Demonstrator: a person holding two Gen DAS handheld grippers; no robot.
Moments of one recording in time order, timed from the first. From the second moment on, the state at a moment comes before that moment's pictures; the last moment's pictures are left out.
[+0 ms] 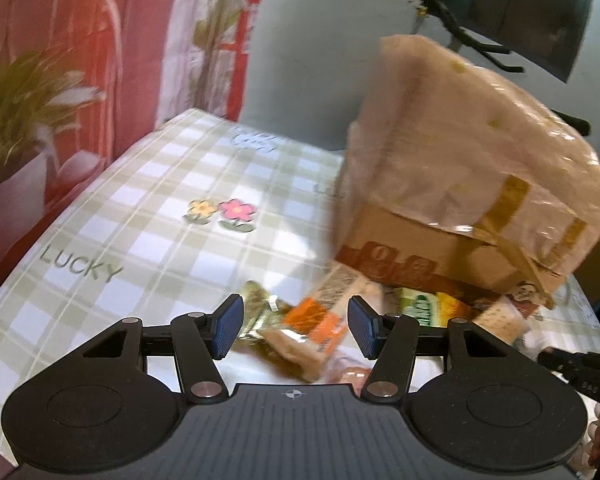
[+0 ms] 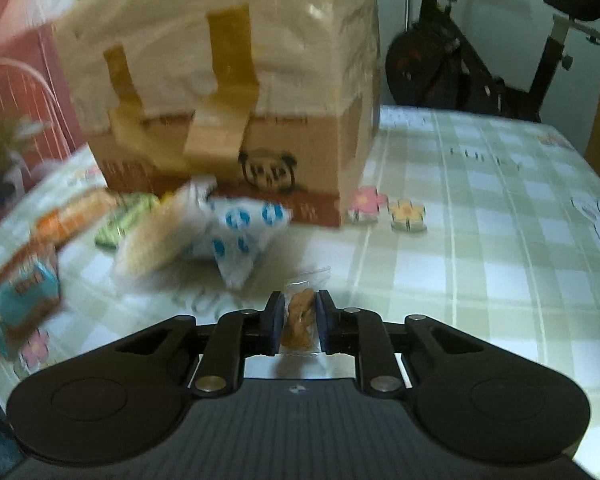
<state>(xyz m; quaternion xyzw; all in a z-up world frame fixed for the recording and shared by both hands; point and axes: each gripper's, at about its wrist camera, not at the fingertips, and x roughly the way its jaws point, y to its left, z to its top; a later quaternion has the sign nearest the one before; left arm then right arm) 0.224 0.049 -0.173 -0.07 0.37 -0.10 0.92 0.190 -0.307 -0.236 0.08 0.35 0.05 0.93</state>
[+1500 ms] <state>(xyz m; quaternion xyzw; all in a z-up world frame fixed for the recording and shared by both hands) 0.250 0.022 -0.217 0.03 0.39 -0.07 0.92 0.193 -0.308 -0.254 0.10 0.30 0.06 0.95</state>
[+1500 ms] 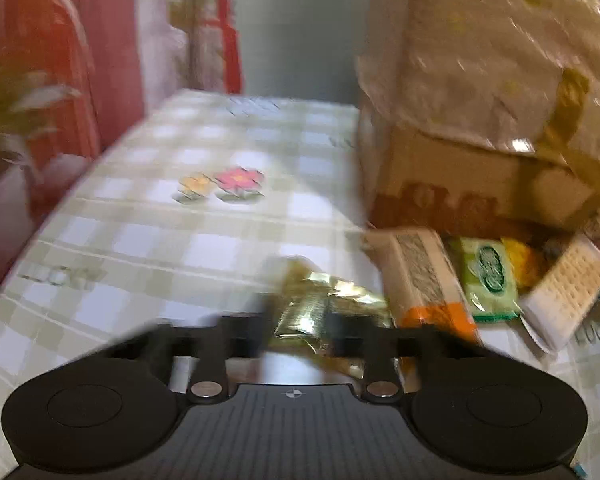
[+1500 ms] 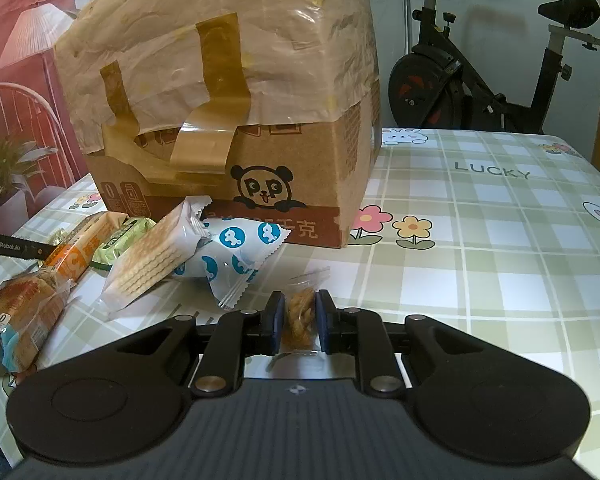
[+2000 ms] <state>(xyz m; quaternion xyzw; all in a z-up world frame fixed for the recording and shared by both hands) 0.215 0.027 -0.179 0.00 0.31 -0.08 0.95 0.194 -0.308 -0.255 0.10 0.30 0.06 0.95</state>
